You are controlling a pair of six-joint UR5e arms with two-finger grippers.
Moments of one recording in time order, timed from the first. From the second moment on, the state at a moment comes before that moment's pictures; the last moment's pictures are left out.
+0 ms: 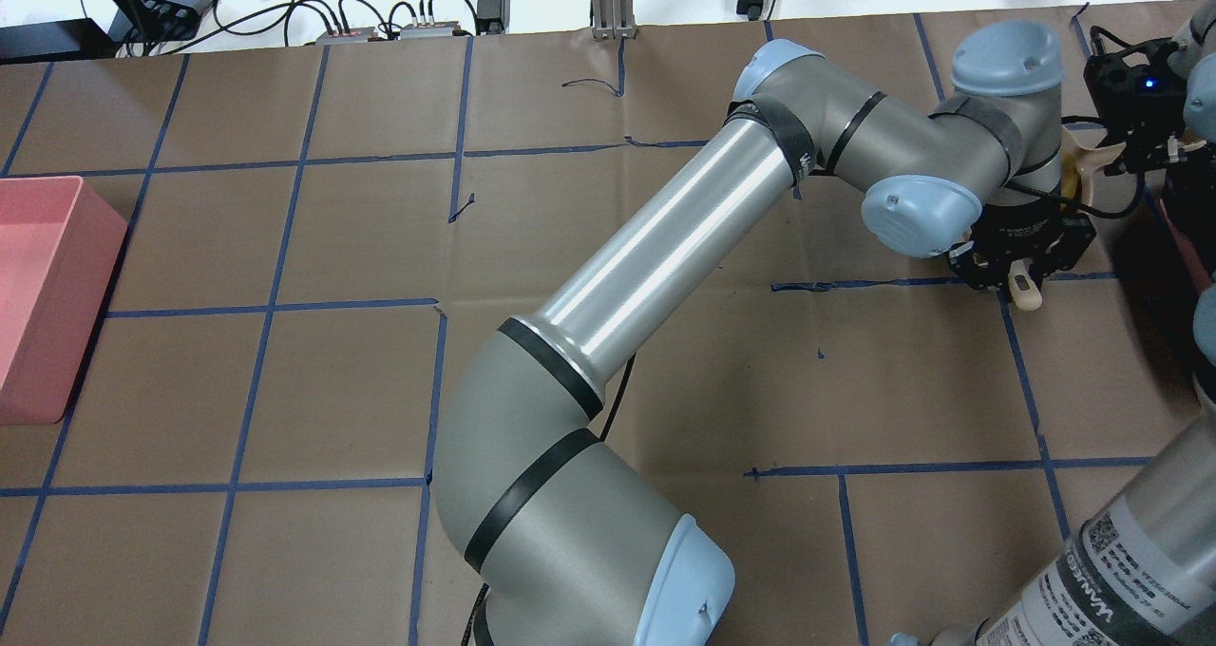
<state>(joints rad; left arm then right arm) -2.33 -2.74 -0.39 -1.48 1.13 -0.76 1.06 -0.99 1.45 -2.14 -1.63 -2.11</state>
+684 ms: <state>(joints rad) -2.25 -2.58 -0.40 -1.81 1.34 -0.73 1.05 -0.99 1.45 -2.14 -1.58 -2.11</state>
